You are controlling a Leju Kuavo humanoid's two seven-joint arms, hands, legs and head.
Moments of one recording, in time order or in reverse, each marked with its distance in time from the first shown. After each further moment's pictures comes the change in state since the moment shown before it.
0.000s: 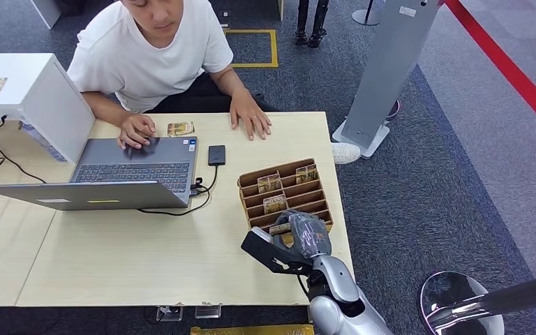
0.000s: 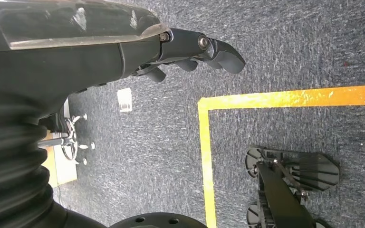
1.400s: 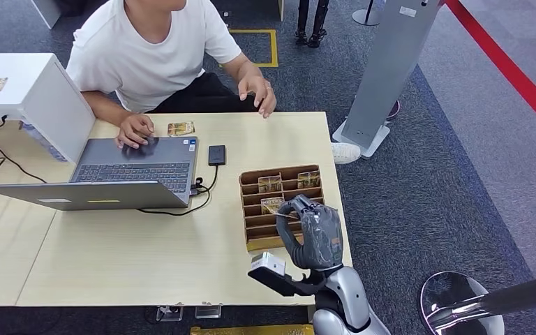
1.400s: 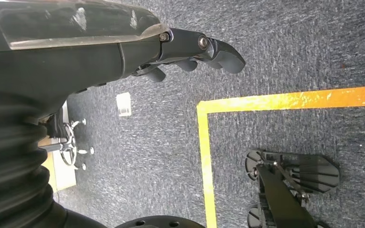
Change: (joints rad) left arm 0.000 0.000 -0.011 0.000 -0.010 0.007 -0.008; right arm 0.095 0.006 -0.040 -0.120 0.105 -0.458 -0.423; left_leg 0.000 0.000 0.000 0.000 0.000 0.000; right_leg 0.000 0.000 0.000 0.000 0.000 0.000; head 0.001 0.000
